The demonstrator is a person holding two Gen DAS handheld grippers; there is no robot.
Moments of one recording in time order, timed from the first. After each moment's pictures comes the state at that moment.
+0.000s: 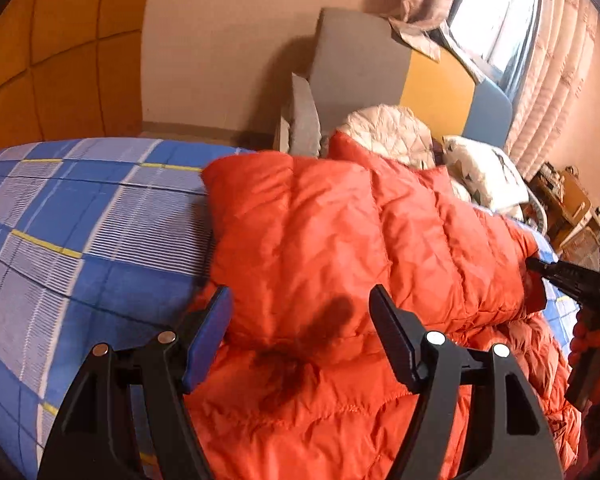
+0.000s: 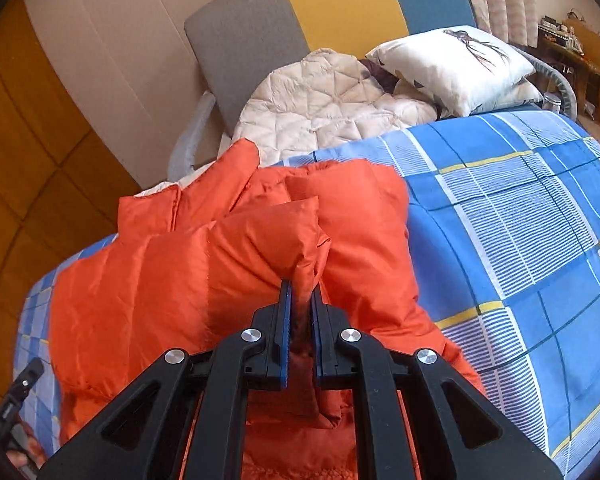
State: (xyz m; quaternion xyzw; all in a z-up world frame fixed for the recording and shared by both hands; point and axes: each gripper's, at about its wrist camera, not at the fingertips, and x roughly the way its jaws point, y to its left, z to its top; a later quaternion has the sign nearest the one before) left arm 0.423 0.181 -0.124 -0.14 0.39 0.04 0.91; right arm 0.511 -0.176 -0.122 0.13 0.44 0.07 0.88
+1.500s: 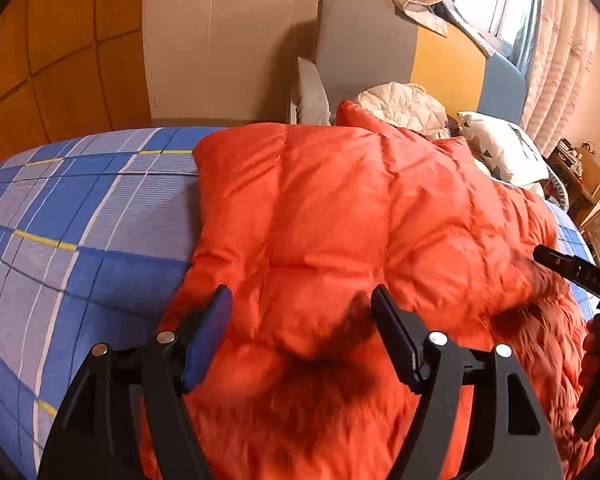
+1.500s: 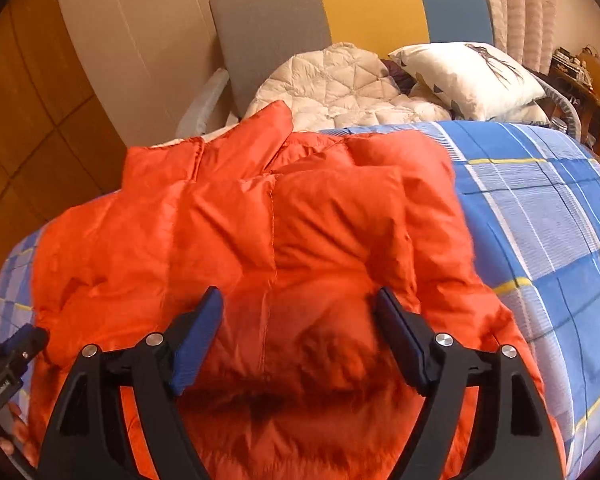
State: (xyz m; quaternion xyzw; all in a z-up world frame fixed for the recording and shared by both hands) left arm 0.420 0.163 -0.143 -0.11 0.41 0.07 0.90; right arm 0.481 -0.131 -0.136 0.06 0.45 0.07 0.89
